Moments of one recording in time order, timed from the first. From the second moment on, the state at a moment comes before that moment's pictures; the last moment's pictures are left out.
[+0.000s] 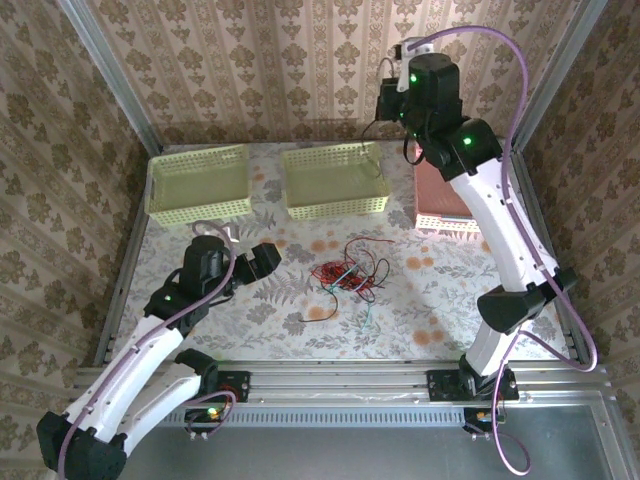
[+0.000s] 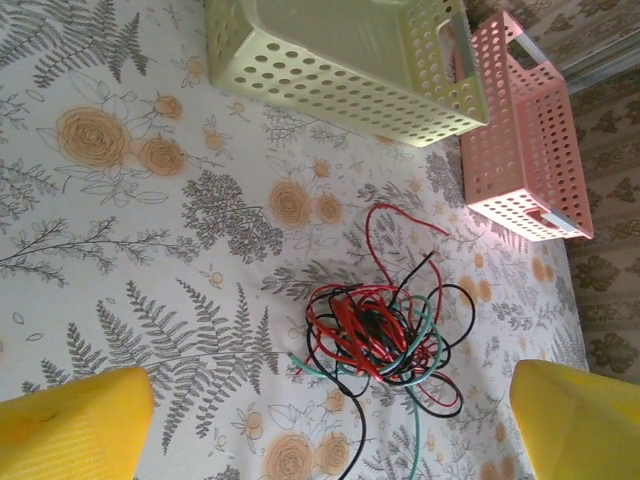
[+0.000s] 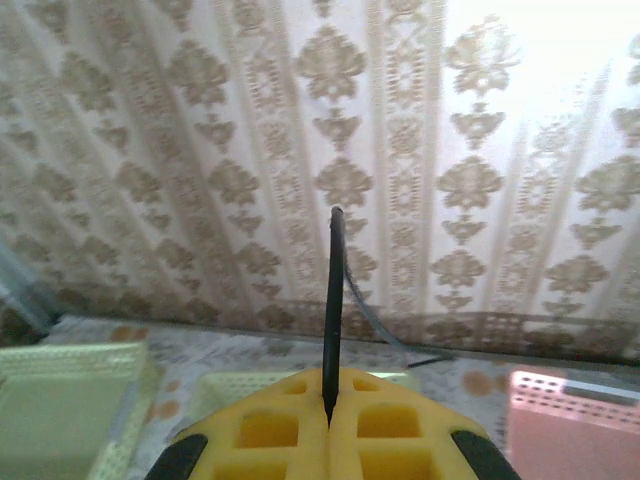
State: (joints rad) left arm -0.50 0.74 0.63 -0.46 0.18 -0.77; right arm 0.44 1.73 2.21 -0.73 0.31 0.18
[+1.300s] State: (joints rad) left arm -0.51 0.89 0.58 -0.38 0.25 -0.77; right arm 0.08 1.65 1.40 -0.64 0.38 0.37
